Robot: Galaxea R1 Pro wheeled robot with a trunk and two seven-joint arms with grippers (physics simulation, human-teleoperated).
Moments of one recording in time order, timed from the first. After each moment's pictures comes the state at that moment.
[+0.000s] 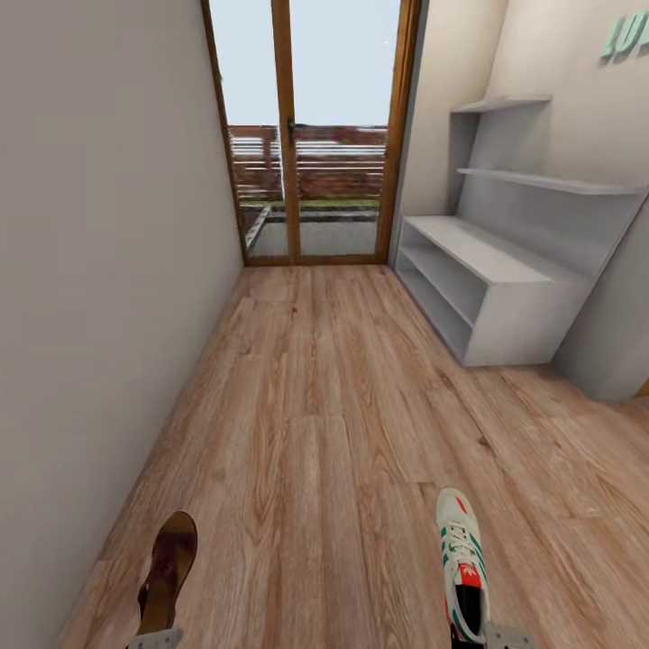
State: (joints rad) left arm -0.33 0.11 0.03 -0.09 0.14 -0.56 -0.05; right arm -0.28 -0.05 -0.06 -0.25 0.00 -0.43 -0.13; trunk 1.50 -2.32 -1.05
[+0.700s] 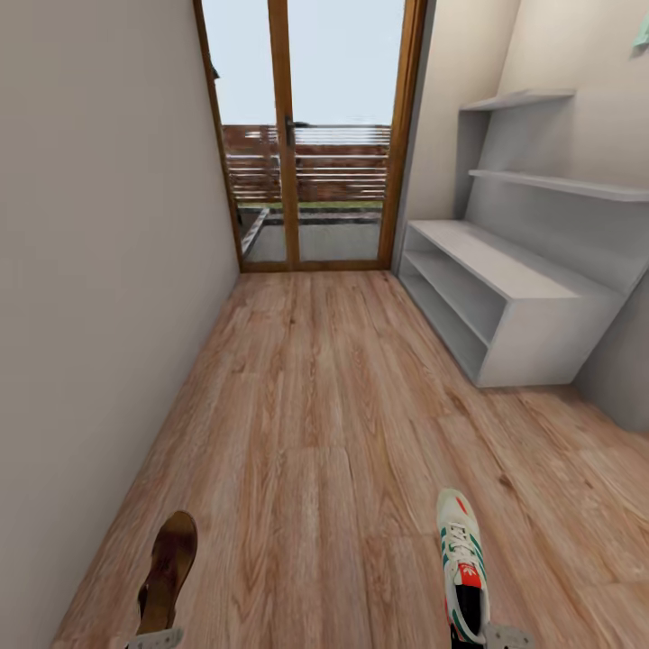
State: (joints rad) left arm -0.33 0.11 0.03 -0.09 0.14 -0.56 -0.05; right arm -0.28 -0.05 -0.06 -0.25 0.00 -0.42 -0.13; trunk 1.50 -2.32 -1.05
